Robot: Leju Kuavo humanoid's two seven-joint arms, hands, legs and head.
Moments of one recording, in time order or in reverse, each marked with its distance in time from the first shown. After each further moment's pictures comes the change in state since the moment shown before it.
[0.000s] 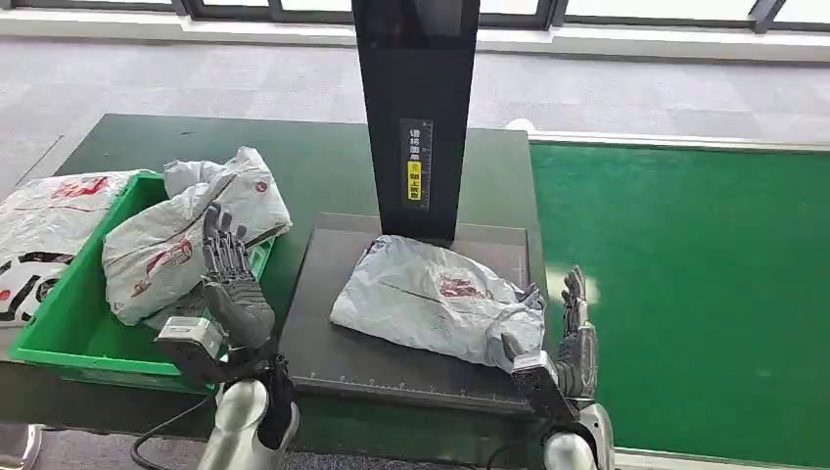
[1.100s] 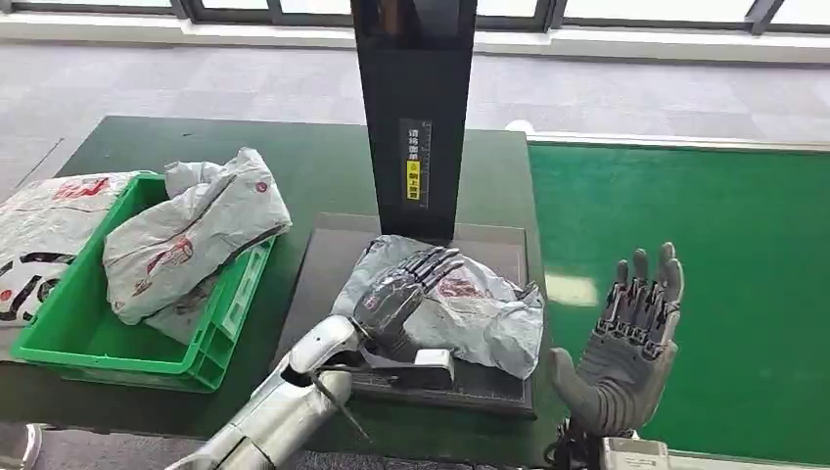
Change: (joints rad) left arm -0.391 0.102 -0.414 0.590 -0.907 -0.104 0.279; right arm 0.121 -0.031 0.208 -0.593 -0.244 -0.051 -0.069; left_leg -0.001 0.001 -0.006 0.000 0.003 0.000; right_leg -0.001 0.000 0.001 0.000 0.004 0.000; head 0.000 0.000
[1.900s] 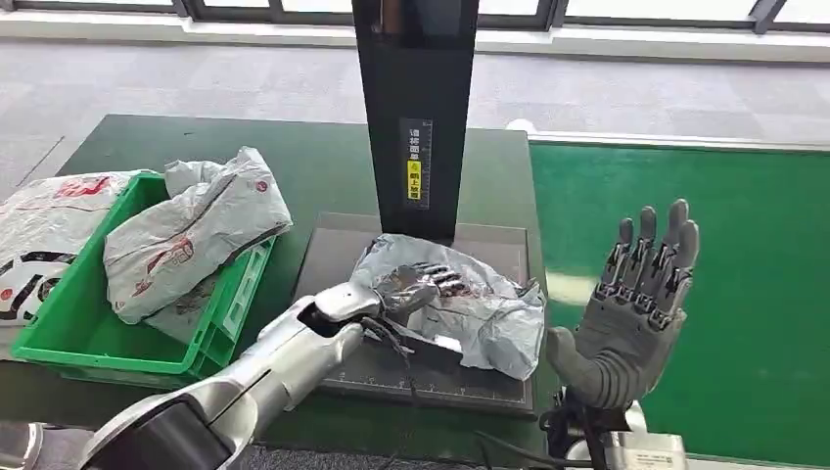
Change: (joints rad) left arm -0.304 -0.058 -0.172 0.406 -0.148 -0.356 0.071; right arm -0.126 -0.019 0.053 -0.016 -0.007 0.000 0.004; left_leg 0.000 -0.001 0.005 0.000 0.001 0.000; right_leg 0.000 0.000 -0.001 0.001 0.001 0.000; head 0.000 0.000
